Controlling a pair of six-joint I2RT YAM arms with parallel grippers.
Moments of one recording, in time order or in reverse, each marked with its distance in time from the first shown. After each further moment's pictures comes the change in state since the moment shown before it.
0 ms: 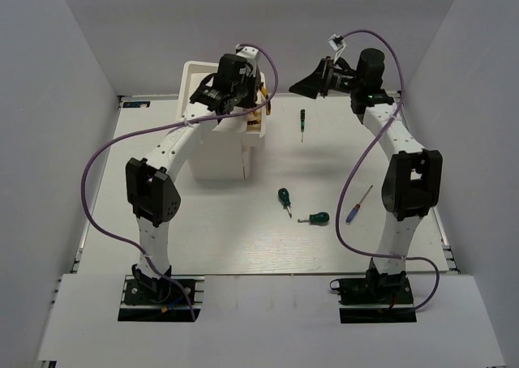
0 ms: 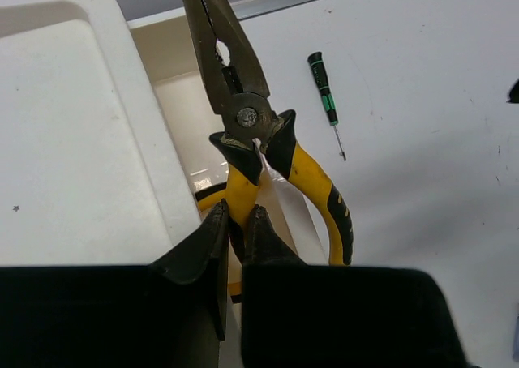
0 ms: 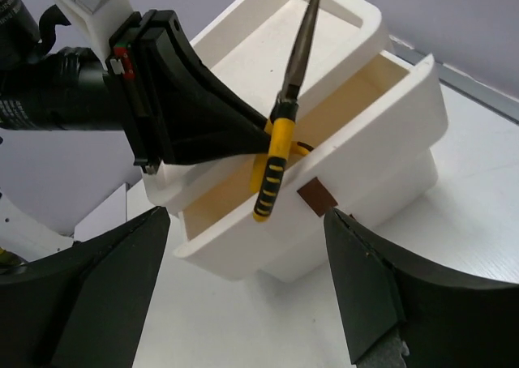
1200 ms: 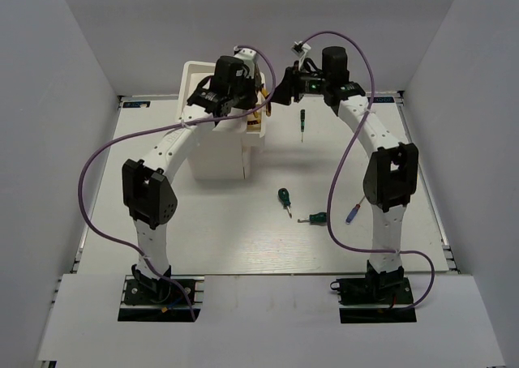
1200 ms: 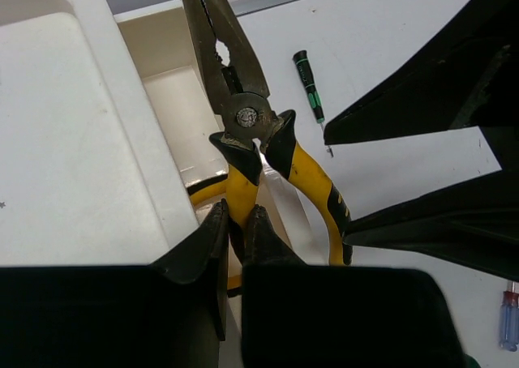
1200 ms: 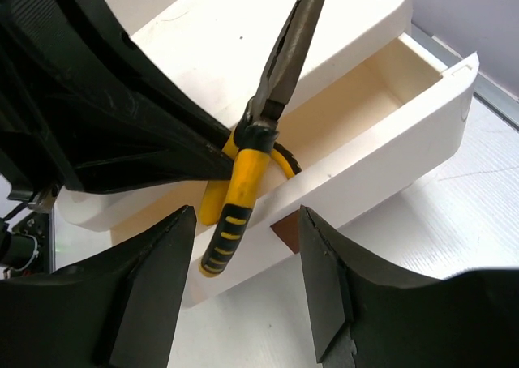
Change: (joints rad) left arm 0.014 -0.033 -0.076 0.060 0.060 -0.014; right arm 0.164 0.171 0.288 -0.431 0.152 -0.410
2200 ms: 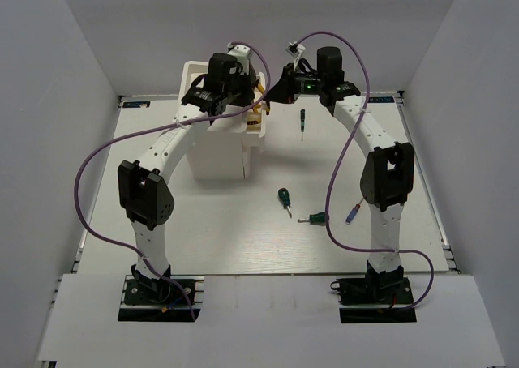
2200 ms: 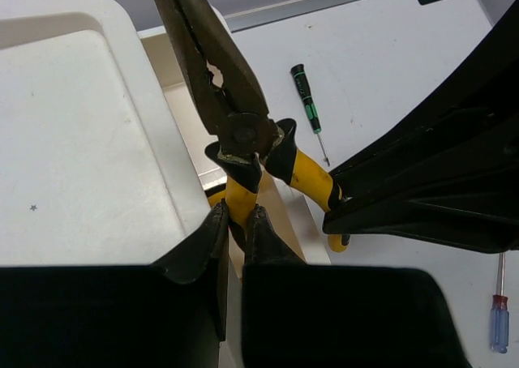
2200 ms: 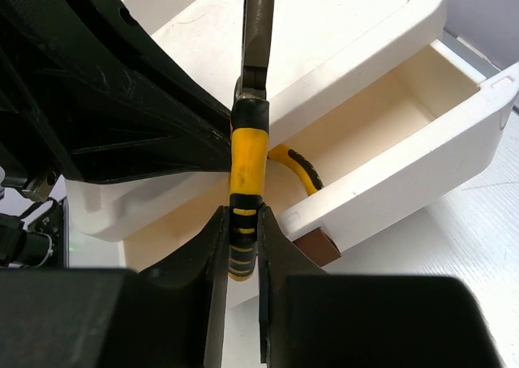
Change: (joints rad) left arm 0.023 -0.027 -0.020 0.029 0.048 -0.012; right arm 0.026 0.024 0.029 0.003 -0.013 0.026
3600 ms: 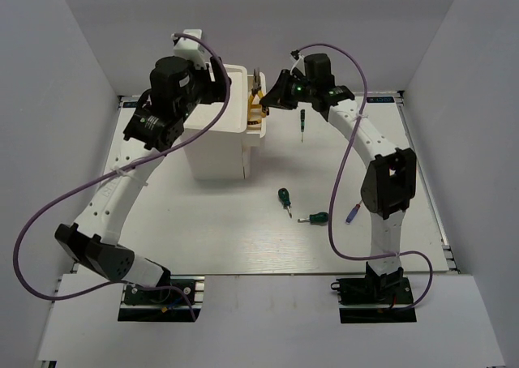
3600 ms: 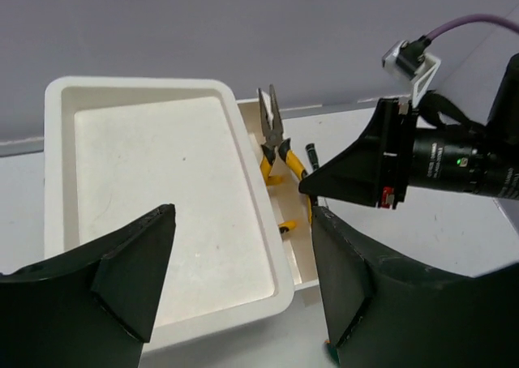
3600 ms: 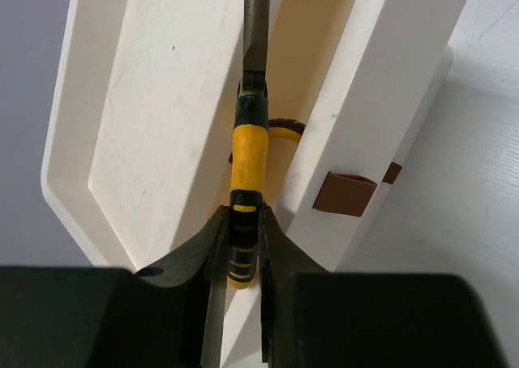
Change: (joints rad) left arm 0.006 -0.488 -0.221 0.036 -0.169 -0.006; right arm 0.076 -0.091 -0.071 -0.167 0.409 0.447
